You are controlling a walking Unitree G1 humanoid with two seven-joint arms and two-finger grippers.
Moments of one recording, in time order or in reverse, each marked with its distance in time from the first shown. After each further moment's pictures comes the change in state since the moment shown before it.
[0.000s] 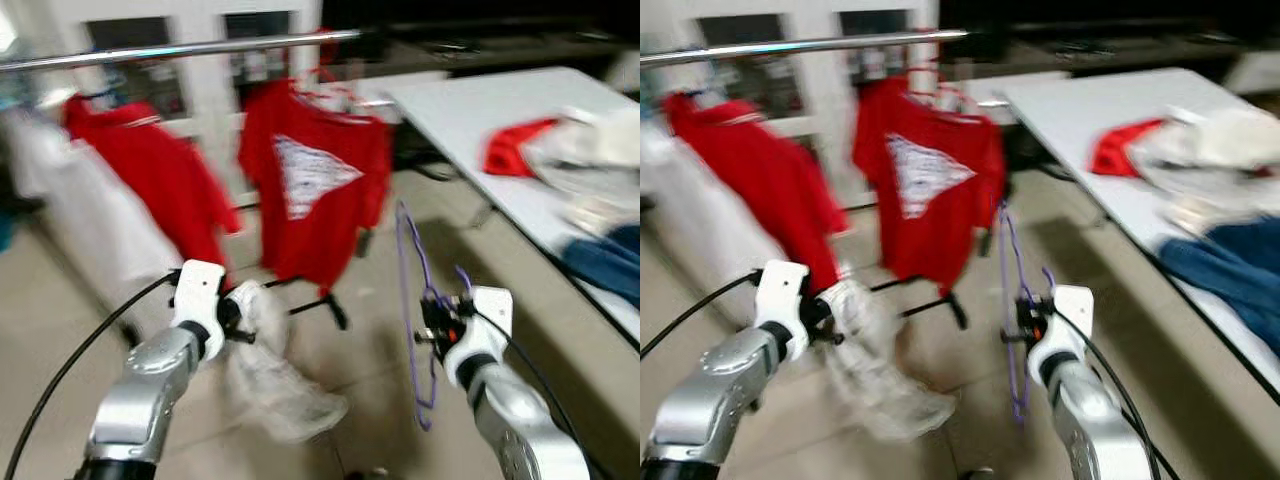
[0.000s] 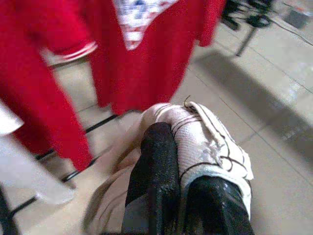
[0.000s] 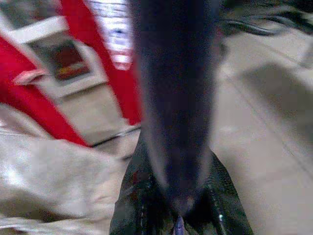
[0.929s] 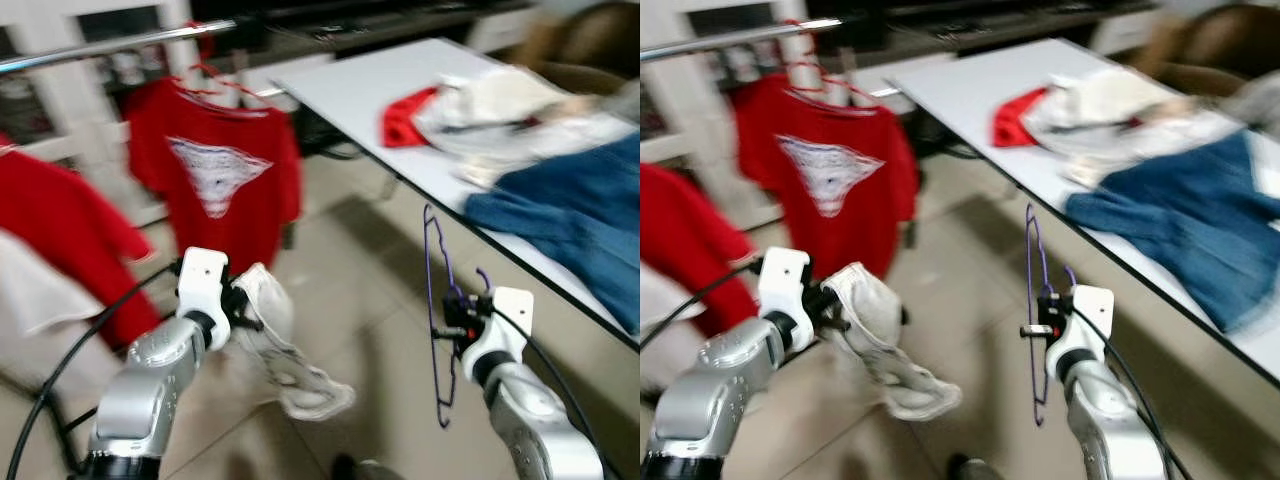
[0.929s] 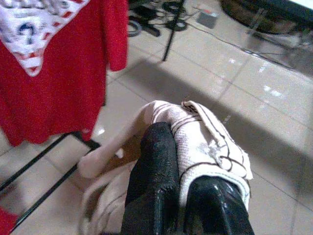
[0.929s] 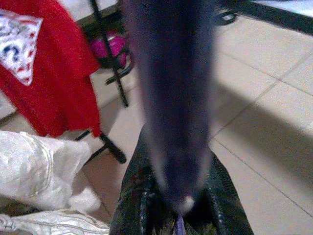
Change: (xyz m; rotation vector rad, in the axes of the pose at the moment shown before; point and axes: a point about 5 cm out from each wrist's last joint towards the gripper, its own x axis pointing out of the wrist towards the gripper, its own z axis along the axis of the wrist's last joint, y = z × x) left arm 0.000 0.001 0.016 -0.039 -0.050 0.008; right arm 0.002 -0.005 0.006 0.010 -0.014 -0.048
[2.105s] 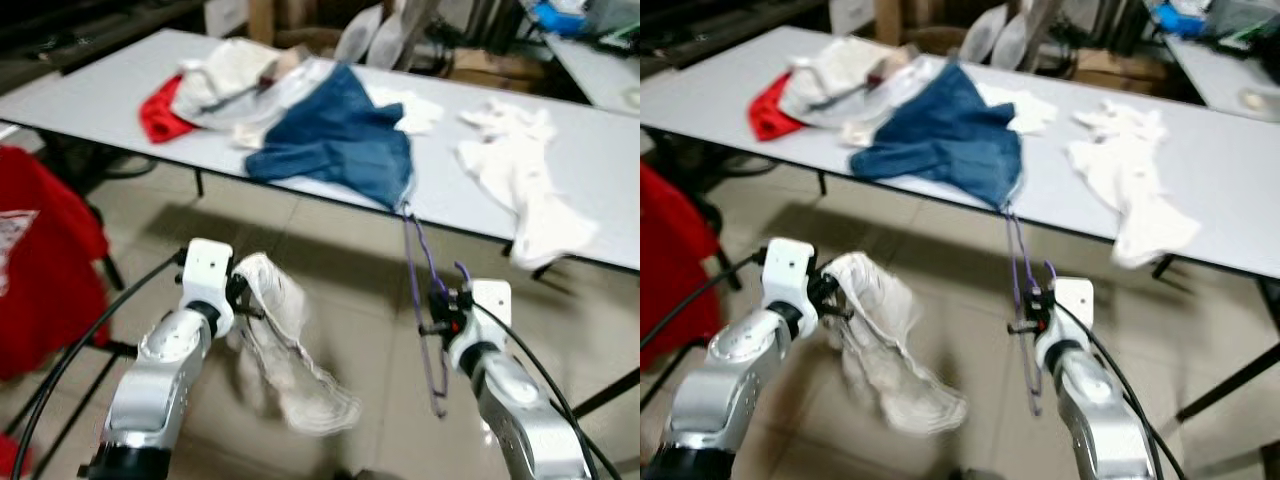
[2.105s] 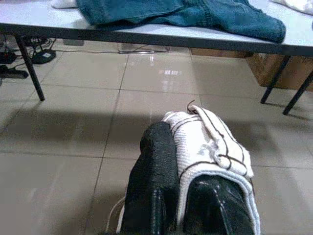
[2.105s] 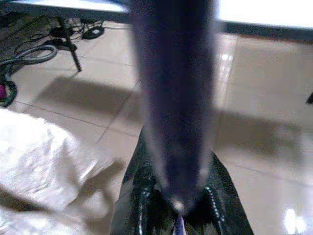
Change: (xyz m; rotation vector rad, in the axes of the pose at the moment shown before) left arm 0.008 -0.008 0.009 0.090 -0.100 0.031; right arm 0.014 -0.005 0.002 -0.125 -0.014 0.027
